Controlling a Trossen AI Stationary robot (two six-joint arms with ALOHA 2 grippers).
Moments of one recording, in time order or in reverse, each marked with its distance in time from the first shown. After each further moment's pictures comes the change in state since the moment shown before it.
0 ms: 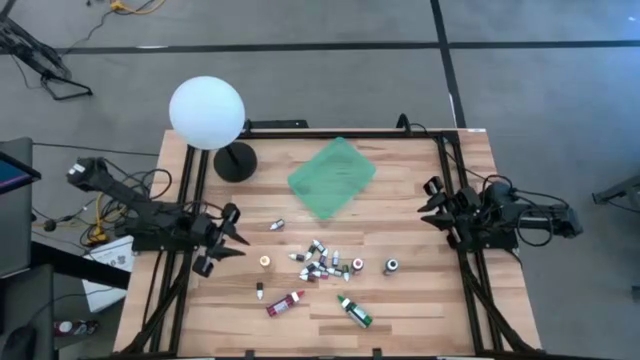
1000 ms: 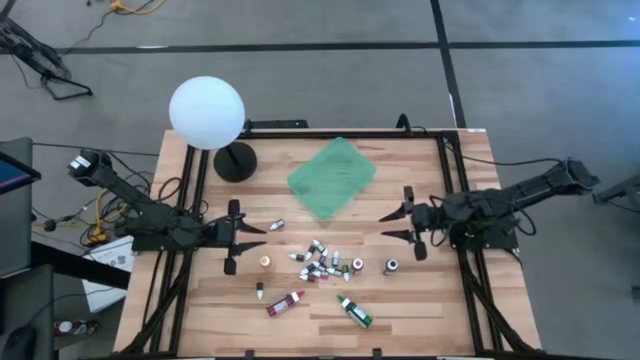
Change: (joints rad) left arm -0.063 0.204 0.193 -0.290 -0.449 0.029; right arm 0.319 0.747 0.432 -0.322 0.478 -0.183
